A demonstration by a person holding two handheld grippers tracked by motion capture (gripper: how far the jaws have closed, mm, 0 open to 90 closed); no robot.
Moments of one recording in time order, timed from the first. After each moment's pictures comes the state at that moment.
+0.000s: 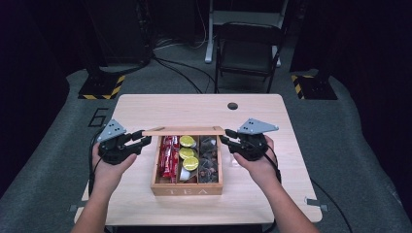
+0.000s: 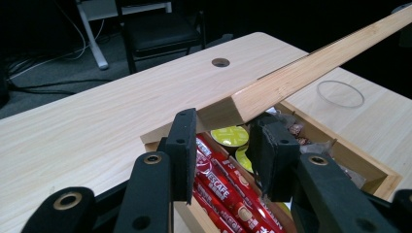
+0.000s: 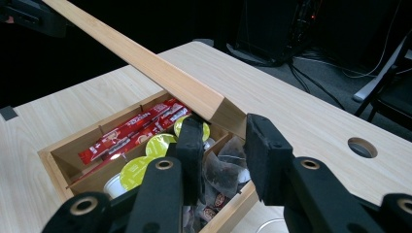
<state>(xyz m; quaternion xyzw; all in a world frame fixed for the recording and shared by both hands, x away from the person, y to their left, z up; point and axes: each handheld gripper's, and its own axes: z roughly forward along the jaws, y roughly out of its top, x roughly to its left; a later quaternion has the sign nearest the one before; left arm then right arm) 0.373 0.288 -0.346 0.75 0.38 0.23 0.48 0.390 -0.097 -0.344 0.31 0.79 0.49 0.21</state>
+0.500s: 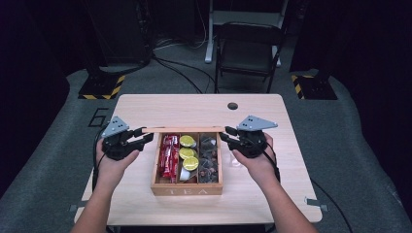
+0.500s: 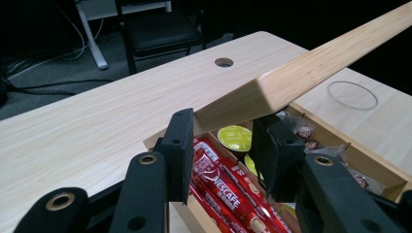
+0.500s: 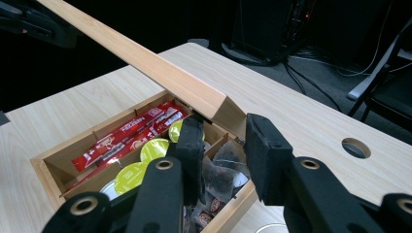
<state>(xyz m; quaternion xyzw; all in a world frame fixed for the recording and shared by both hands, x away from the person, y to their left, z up) 0.390 0.287 -0.355 0.75 0.38 0.23 0.48 0.394 -0.095 -0.339 0.31 0.78 0.49 0.22</state>
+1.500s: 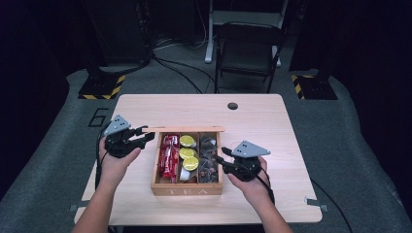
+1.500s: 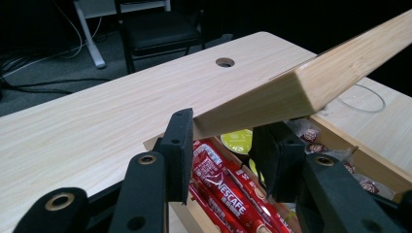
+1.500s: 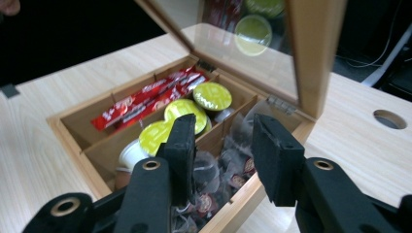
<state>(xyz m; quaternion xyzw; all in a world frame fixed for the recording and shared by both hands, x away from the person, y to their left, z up) 0.399 0.287 -0.362 0.75 0.38 0.23 0.49 0.360 -0.086 -0.397 0.31 0.79 0.49 0.21</state>
